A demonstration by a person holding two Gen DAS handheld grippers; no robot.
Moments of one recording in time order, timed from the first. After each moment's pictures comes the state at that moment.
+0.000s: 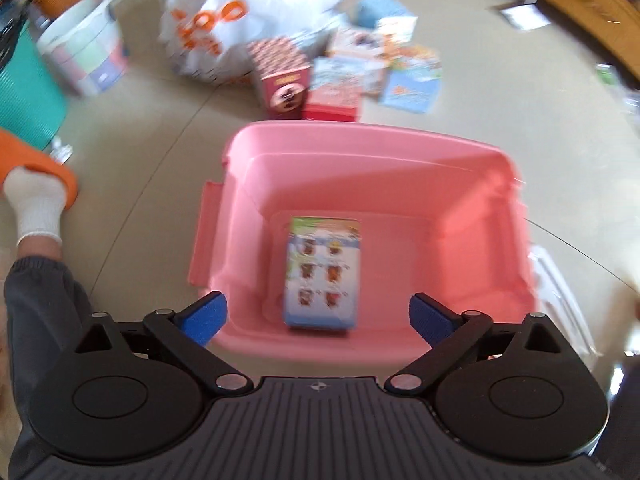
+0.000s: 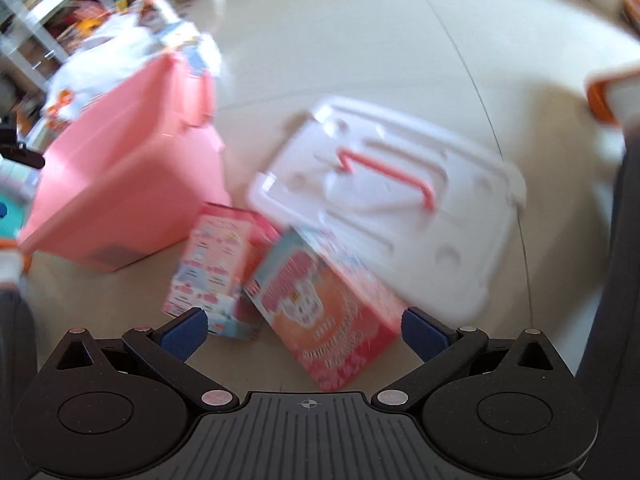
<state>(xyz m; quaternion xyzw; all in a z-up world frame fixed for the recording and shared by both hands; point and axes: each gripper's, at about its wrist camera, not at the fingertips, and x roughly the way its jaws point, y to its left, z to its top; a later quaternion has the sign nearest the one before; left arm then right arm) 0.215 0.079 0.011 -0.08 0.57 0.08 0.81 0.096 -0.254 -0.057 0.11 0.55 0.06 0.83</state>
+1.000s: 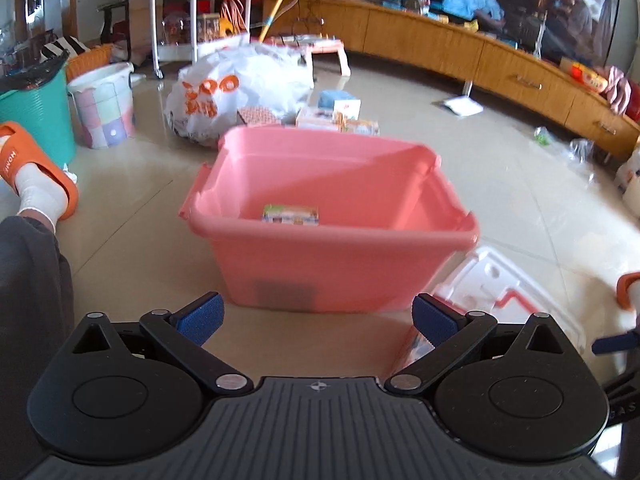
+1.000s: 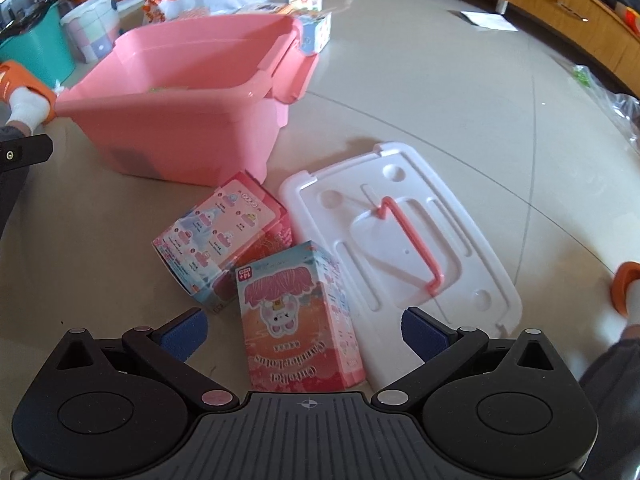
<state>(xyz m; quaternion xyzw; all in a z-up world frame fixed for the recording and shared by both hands) 0.060 0.024 -0.031 -0.08 0.38 0.06 0.92 0.108 -0.229 -0.059 -0.12 0.53 0.19 0.82</state>
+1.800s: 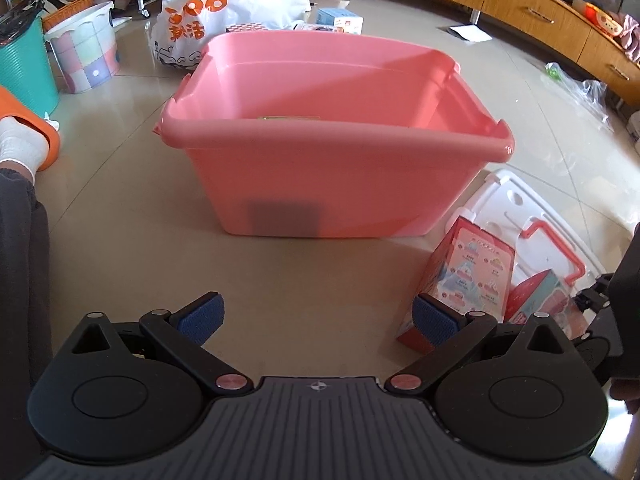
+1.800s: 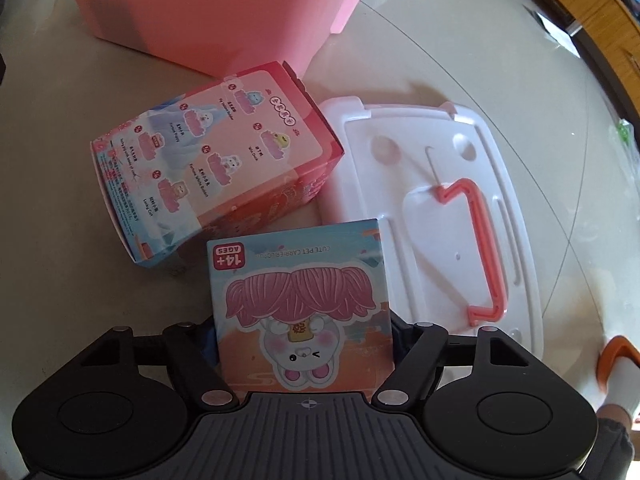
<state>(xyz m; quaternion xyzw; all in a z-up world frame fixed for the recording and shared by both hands) 0.071 0.023 -0.082 -0.07 0.48 0.06 0.87 0.127 -0.167 -0.155 -0.28 0.58 0.18 0.74</state>
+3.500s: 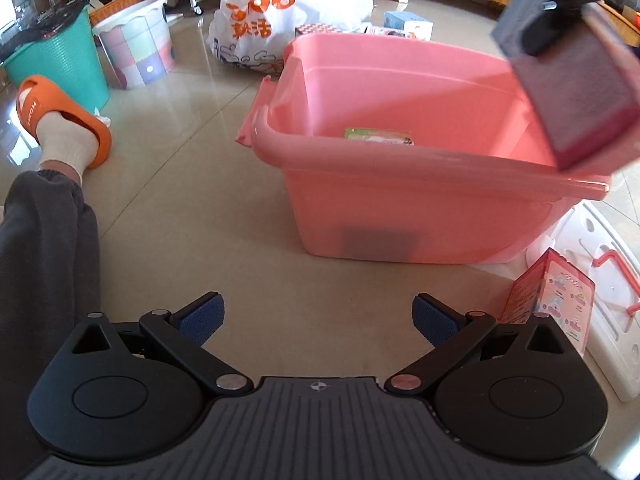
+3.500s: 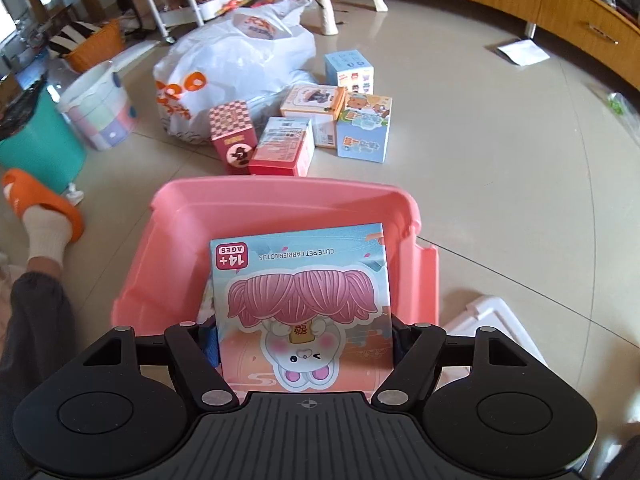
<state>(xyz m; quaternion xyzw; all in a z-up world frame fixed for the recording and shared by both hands) 0.091 0.070 -0.093 -0.06 0.48 0.13 0.86 0.261 -0.060 0.024 -0.05 0.54 0.18 0.82</state>
